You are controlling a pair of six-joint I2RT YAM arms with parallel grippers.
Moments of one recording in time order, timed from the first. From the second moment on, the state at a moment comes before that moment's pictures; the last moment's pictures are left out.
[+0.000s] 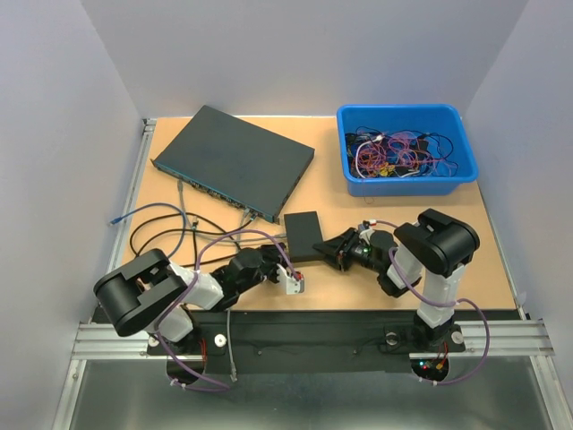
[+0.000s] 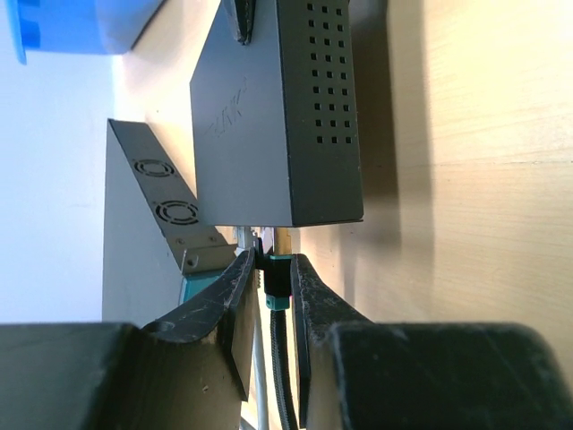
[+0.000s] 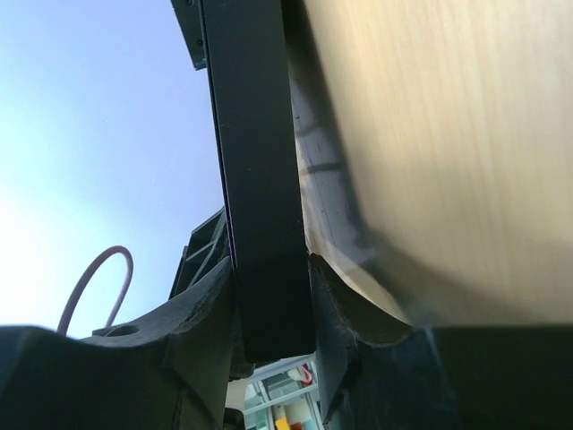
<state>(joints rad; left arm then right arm) -0.91 1.44 0.19 0.86 -0.04 1.11 0.53 1.90 0.23 1.36 -0.39 1.56</state>
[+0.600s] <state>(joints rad) -0.84 1.36 0.17 0.81 0.13 1.12 0.52 1.86 0.19 1.38 -0.41 1.57</state>
